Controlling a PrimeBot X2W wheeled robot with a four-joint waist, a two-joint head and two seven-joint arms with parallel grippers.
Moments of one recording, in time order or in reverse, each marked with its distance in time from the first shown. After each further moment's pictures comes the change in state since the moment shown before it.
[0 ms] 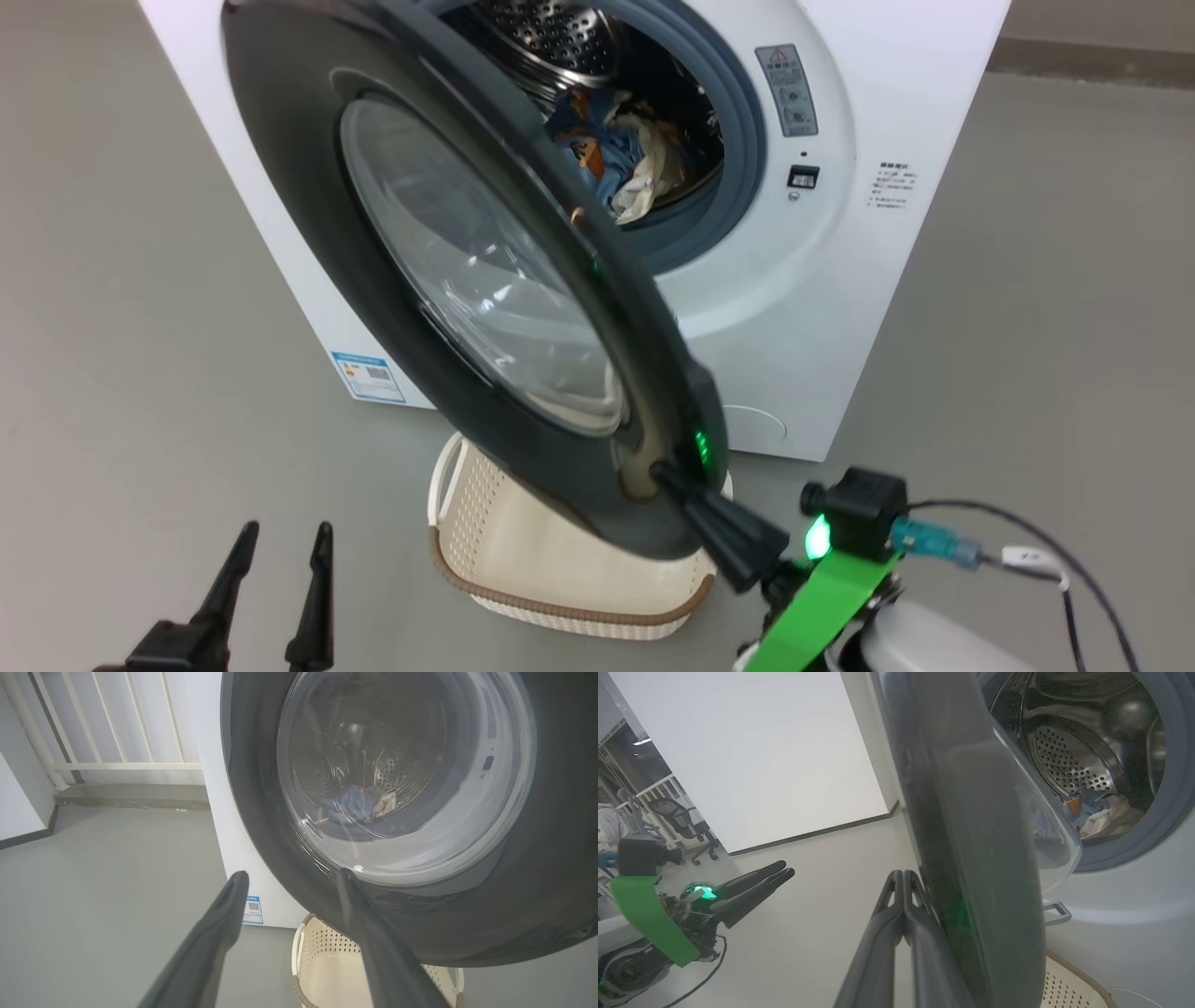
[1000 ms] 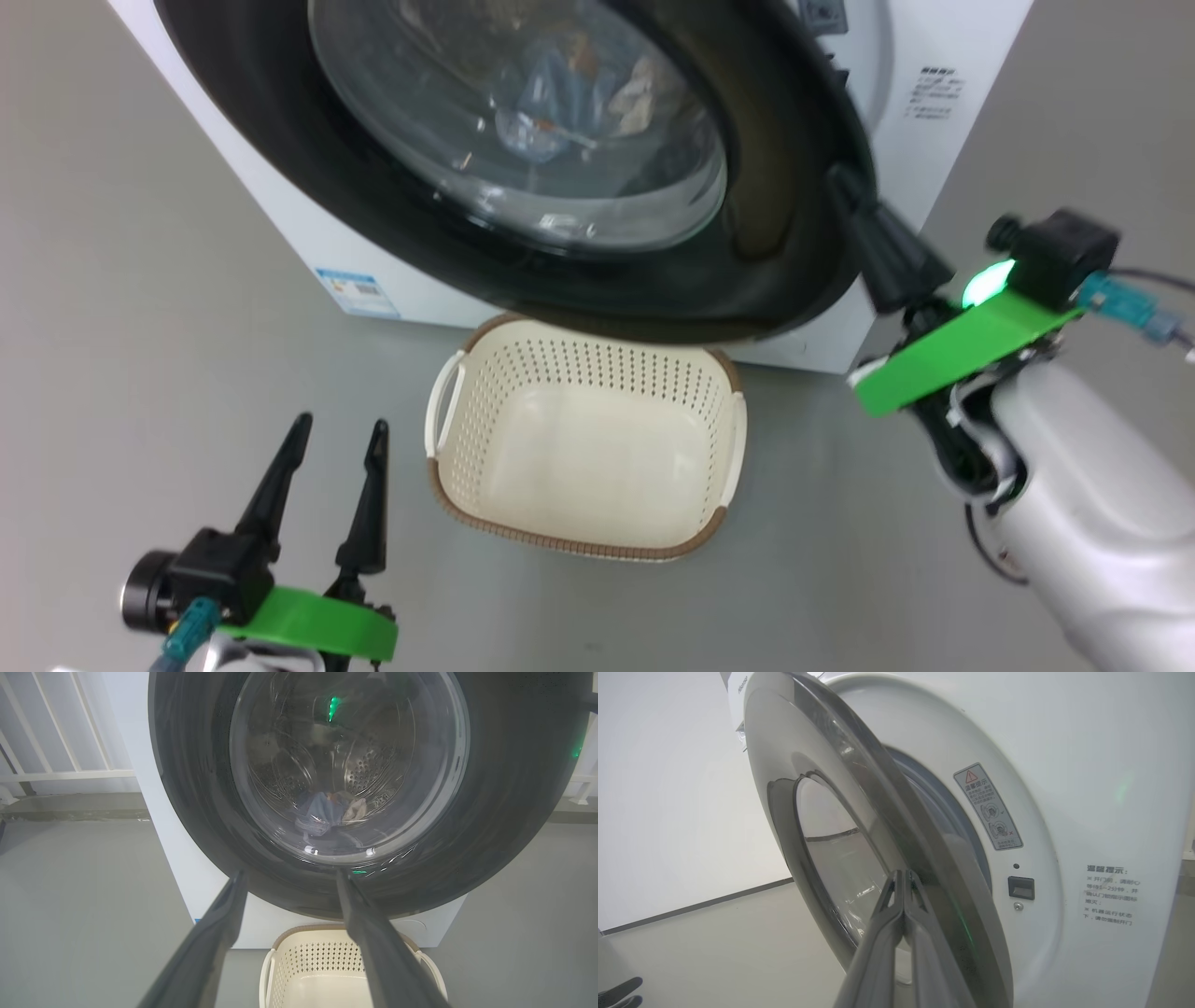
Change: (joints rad) left arm -0.142 -0.035 -0.082 -0.038 0.000 0.000 0.000; right arm -0.269 -0.029 -0.315 0.138 -0.045 0.000 0.000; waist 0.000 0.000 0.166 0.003
